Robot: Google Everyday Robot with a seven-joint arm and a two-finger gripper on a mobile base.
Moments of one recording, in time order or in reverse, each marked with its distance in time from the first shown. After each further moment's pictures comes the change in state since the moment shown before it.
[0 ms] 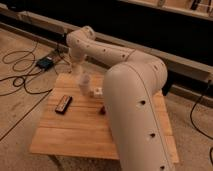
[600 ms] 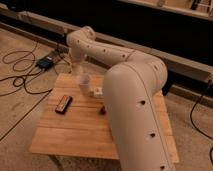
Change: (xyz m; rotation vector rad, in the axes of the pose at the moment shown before) arm 0.003 -0.008 0.001 0.008 0.002 0.008
